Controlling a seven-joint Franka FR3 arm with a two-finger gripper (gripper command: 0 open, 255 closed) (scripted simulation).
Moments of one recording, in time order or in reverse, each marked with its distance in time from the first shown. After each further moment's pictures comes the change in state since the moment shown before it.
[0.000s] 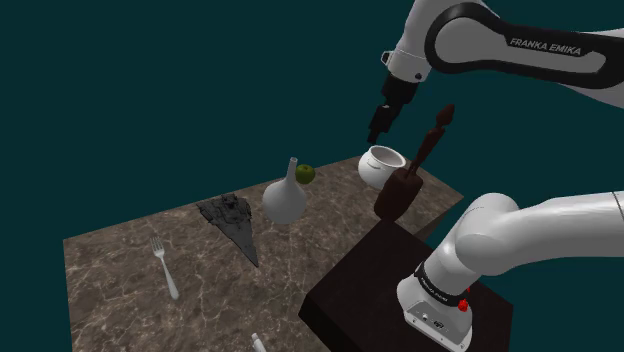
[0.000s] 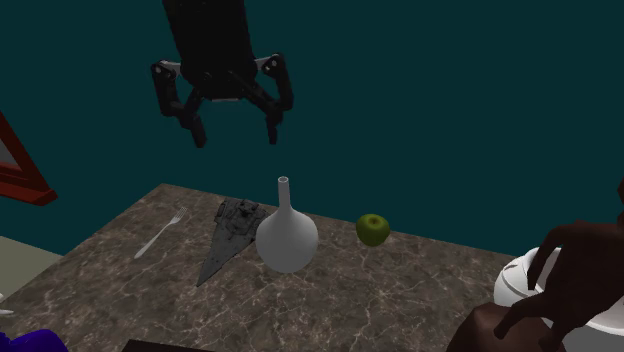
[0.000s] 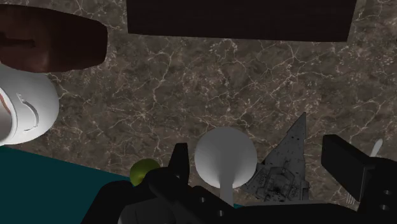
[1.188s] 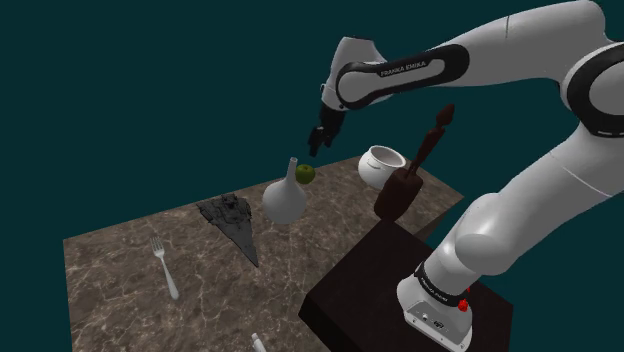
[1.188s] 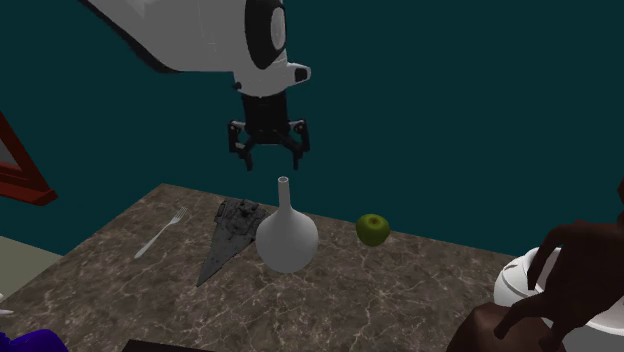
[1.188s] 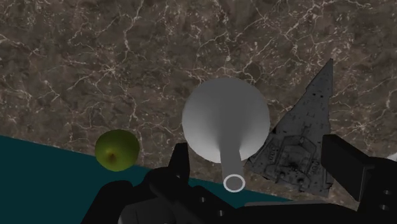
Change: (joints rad) arm -0.003 0.563 -0.010 0.105 0.018 0.476 -0.002
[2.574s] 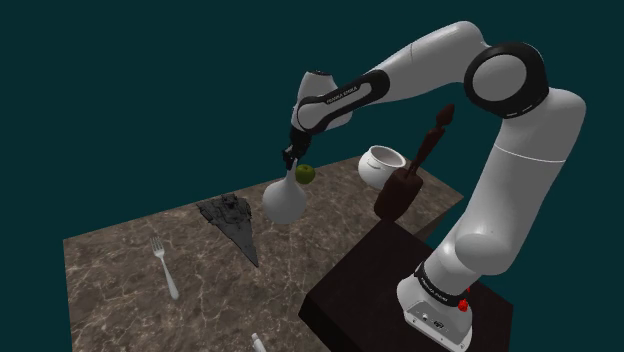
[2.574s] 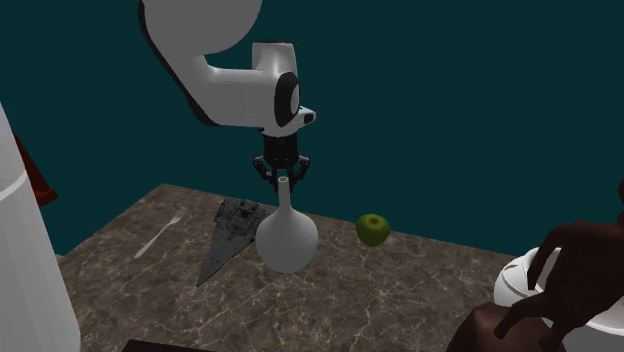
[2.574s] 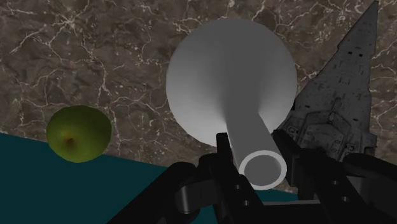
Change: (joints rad) arm 0.001 0.425 -0.001 0.202 0.016 0.236 -0.010
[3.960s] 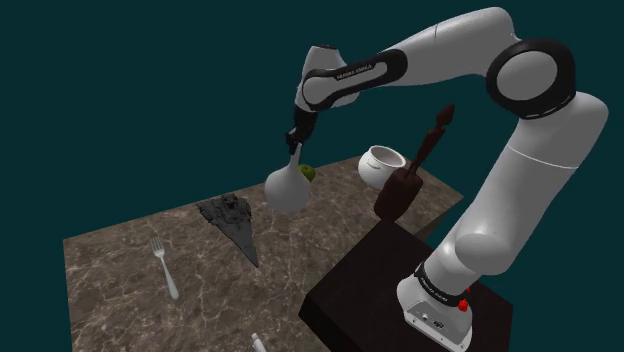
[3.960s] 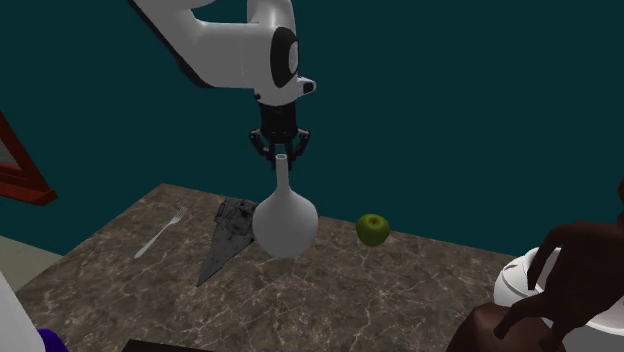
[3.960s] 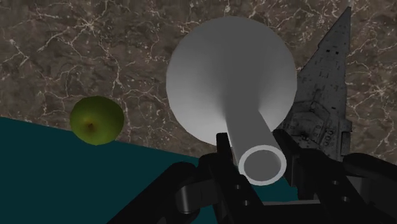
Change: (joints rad) arm 0.000 -0.100 0.001 0.057 0.002 -0.160 0.000
